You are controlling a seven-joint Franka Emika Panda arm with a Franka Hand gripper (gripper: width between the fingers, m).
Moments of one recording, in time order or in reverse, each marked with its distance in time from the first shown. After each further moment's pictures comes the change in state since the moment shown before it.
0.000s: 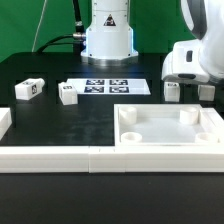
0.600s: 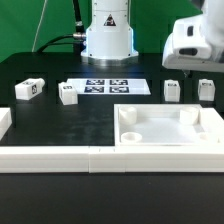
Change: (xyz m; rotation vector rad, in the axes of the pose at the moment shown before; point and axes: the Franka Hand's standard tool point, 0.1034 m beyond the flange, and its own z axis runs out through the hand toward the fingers) arm -0.014 0.004 -0.020 -0.005 0.043 0.005
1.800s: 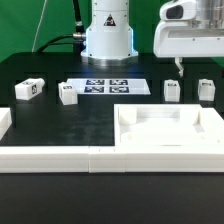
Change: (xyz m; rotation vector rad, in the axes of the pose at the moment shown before) arm 0.002 0.001 -0.026 0.119 0.792 0.004
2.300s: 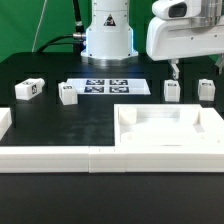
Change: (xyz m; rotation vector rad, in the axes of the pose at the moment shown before) arm 0.037 0.023 -0.015 -0.012 0.012 -0.221
